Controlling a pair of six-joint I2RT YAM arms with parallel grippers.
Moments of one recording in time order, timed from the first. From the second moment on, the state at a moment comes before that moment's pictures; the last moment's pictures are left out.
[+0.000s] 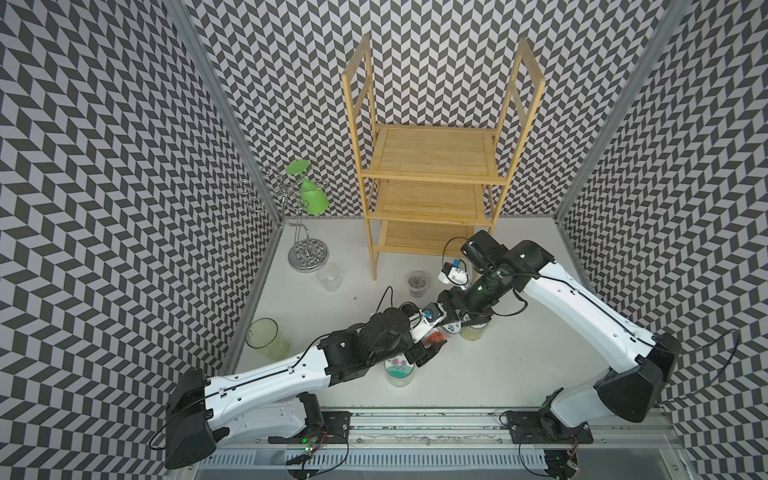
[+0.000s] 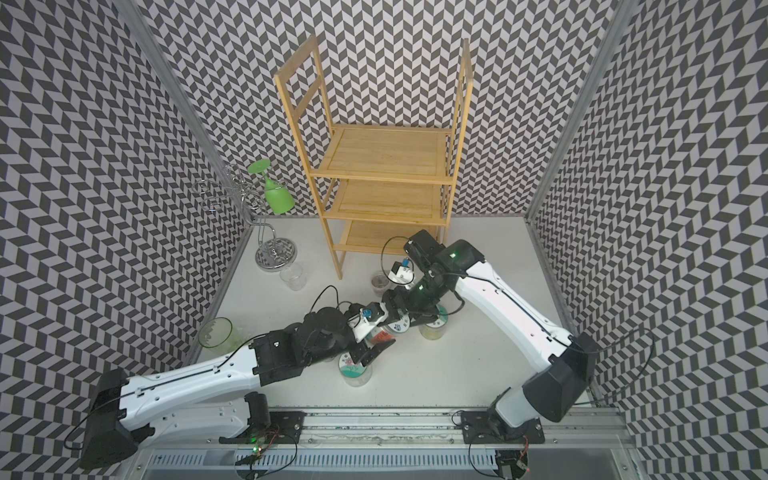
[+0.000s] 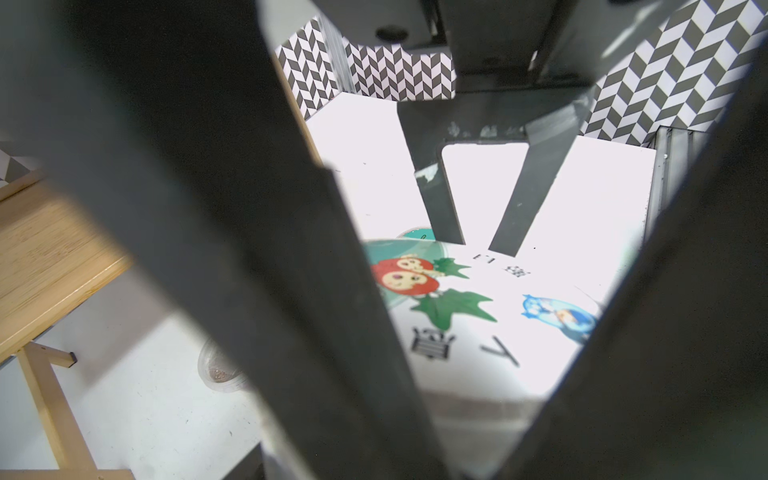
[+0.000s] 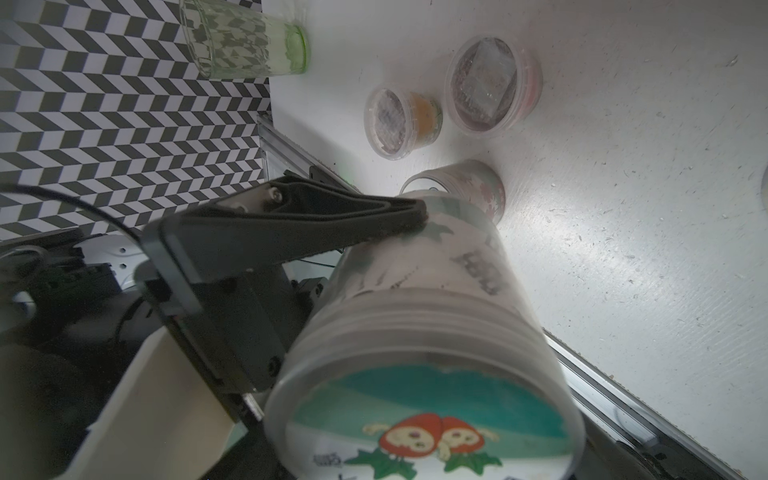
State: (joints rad) left arm -1.12 1.06 0.78 -0.20 -0.11 0.08; right arm 0.68 1.51 1.57 -1.35 -0.67 0.44
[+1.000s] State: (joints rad) left arm -1.12 0.98 0.76 -0.23 -0.12 0.08; right arm 0.65 1.50 1.61 -1.35 -0.72 0.47
